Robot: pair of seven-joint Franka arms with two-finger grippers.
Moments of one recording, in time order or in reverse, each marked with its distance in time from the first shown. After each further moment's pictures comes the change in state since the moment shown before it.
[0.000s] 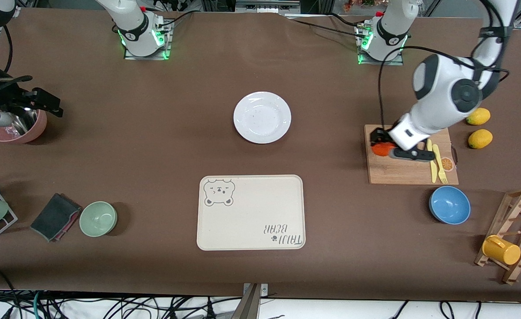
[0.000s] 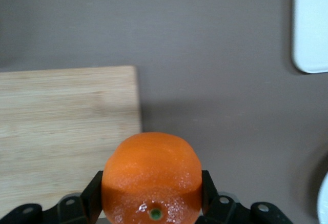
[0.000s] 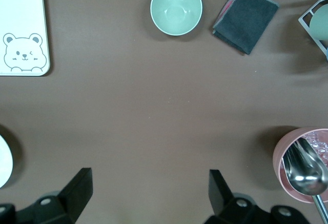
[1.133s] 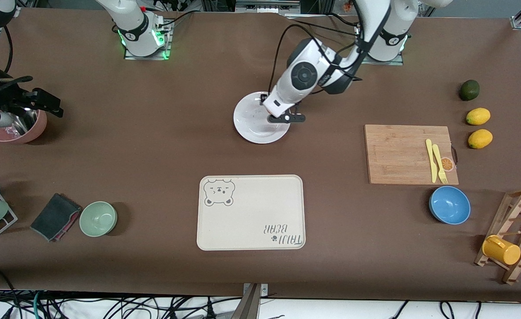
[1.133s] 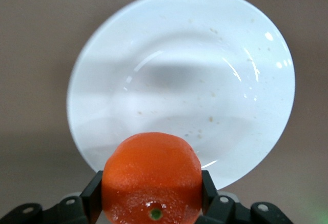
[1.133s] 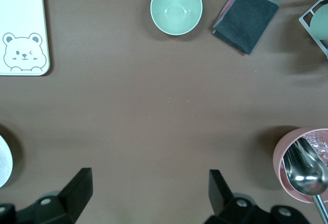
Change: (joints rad) left arm -0.610 0.279 -0.019 0.143 -0.267 0.089 -0.586; right arm 0.000 0.002 0.000 0.000 0.000 -0.001 0.000
